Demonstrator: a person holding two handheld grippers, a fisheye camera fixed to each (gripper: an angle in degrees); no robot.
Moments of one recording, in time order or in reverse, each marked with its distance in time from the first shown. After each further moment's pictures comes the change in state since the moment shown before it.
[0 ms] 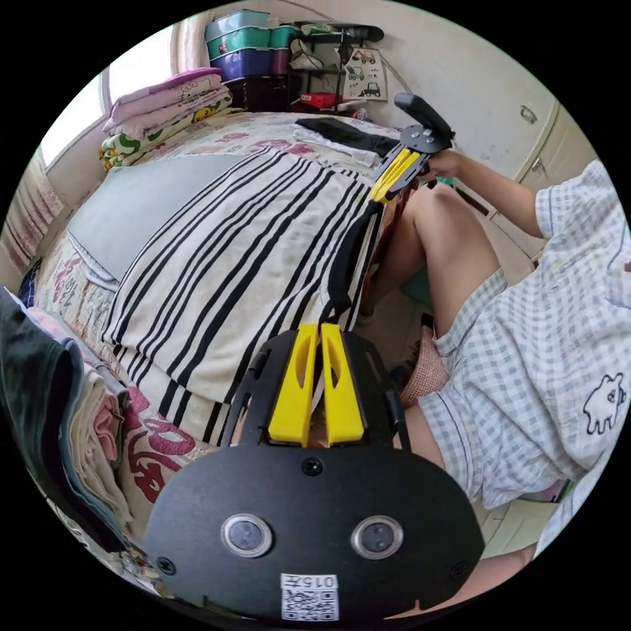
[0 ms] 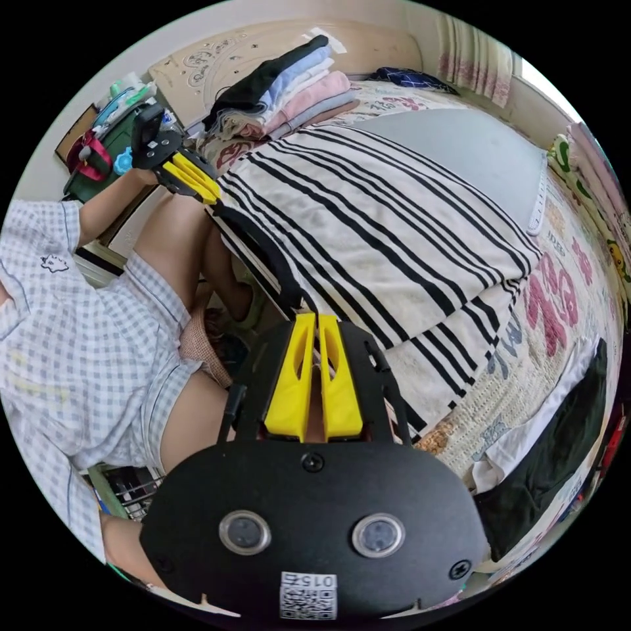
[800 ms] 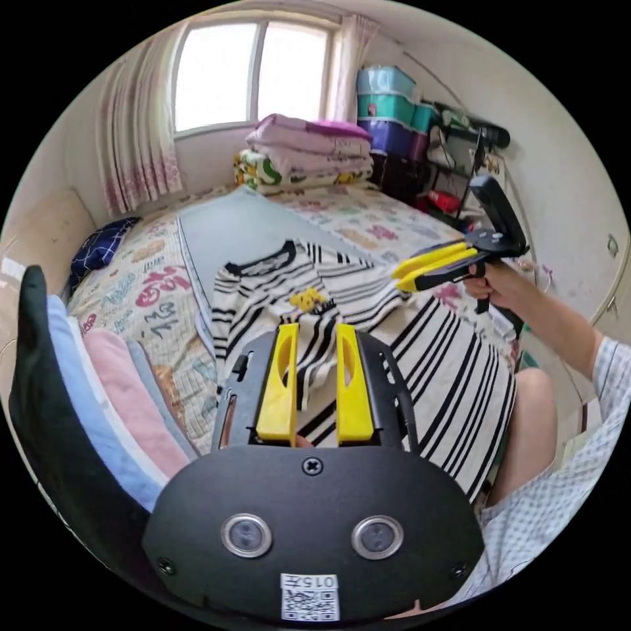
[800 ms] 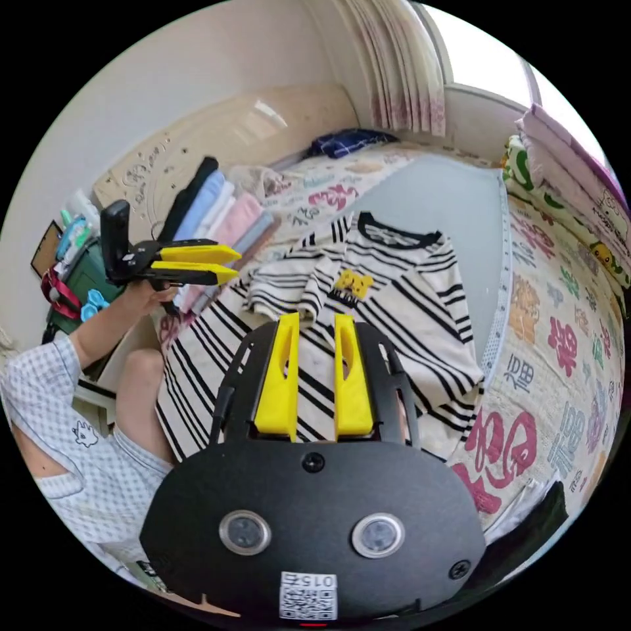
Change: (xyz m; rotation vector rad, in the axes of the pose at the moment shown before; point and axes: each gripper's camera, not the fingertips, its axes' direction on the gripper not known) left arm -0.200 -0.103 -0.007 0.206 -0.300 -0.356; right arm 0.243 -0.304 0.028 0.215 0.041 0.139
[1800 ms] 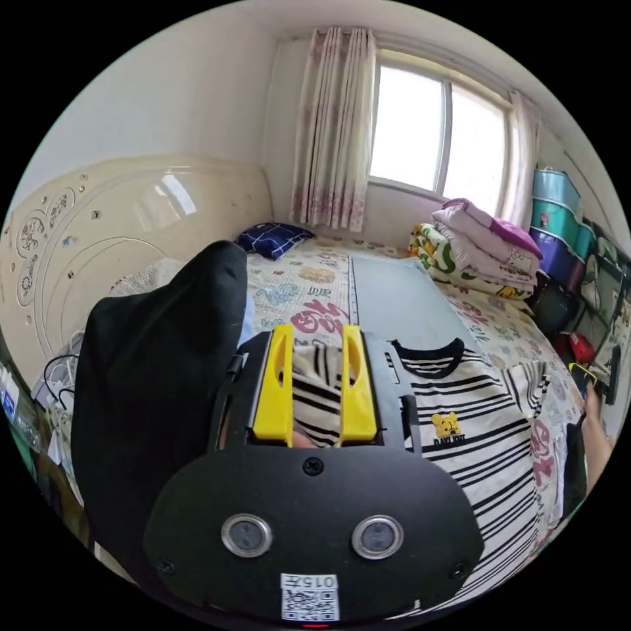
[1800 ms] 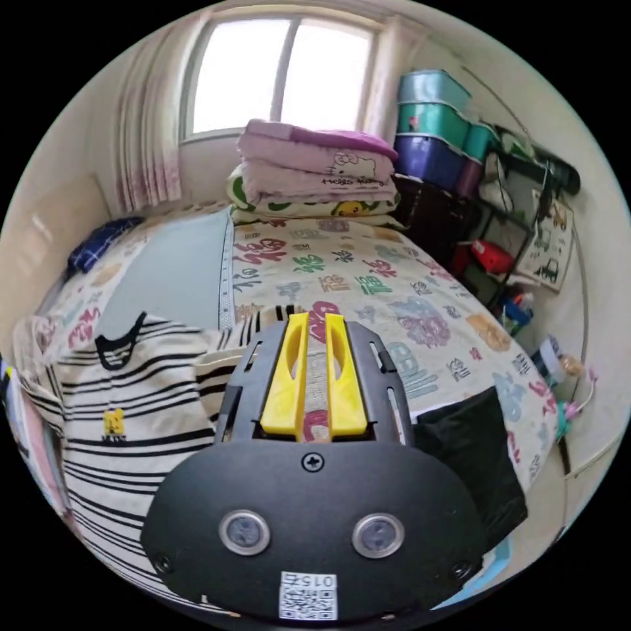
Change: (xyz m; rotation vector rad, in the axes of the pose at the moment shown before) left arm -0.096 0.001 -0.077 0.364 -0.554 -0.570; right arm 0.275 -0.079 -0.062 0.379 0.670 0.718
